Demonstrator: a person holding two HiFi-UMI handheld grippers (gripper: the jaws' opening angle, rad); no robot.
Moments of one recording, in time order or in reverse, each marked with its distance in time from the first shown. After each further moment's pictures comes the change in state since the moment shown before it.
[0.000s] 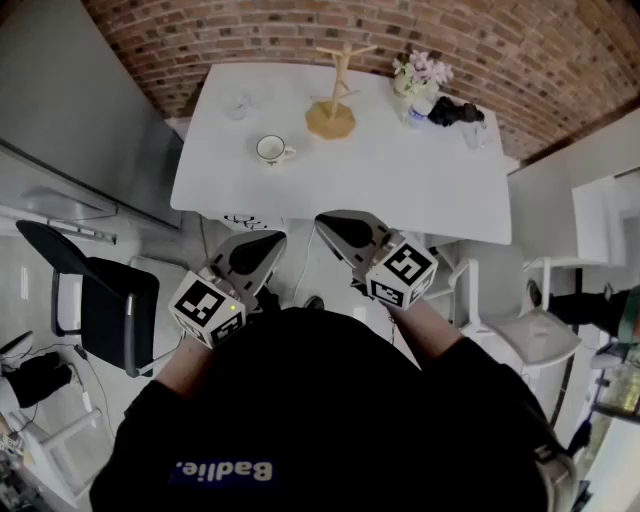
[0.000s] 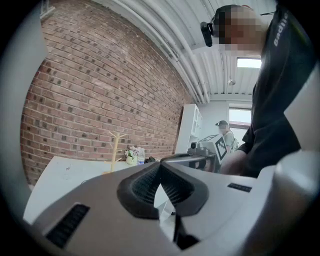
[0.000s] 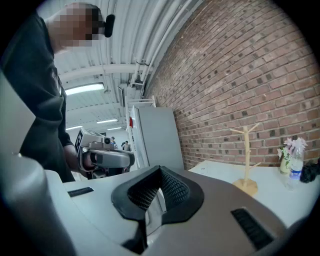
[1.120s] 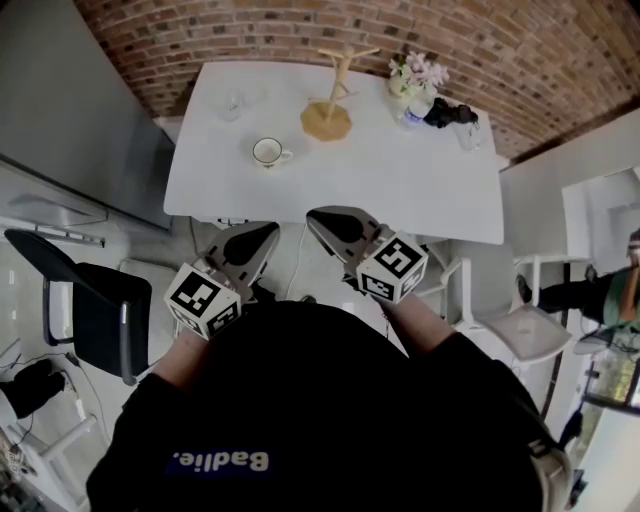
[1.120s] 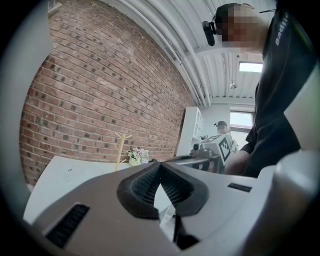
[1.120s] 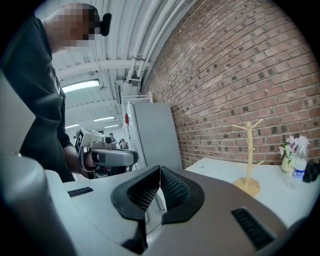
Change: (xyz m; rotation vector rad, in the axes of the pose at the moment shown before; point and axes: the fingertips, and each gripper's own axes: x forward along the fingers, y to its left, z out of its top) left arm 0.002 0.043 0.004 -0.013 -0.022 -0.004; right arm 0.036 -0.013 -0.001 0.012 0.038 -0.021
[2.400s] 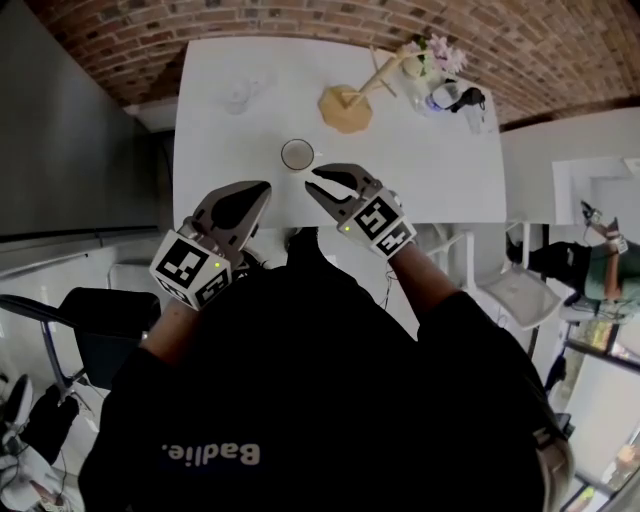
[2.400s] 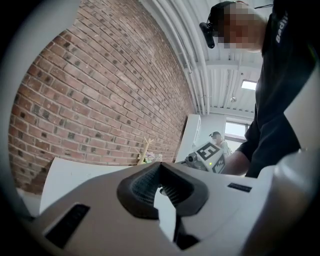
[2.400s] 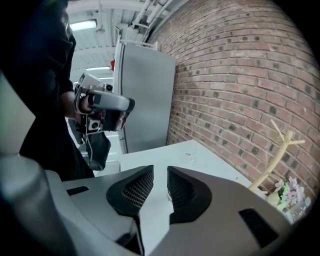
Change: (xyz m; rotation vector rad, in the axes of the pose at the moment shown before) left arm -0.007 0.207 0.028 -0.070 -0.037 -0.119; right arm 0.178 -0.100 -0.039 -0.273 0.430 -0.162
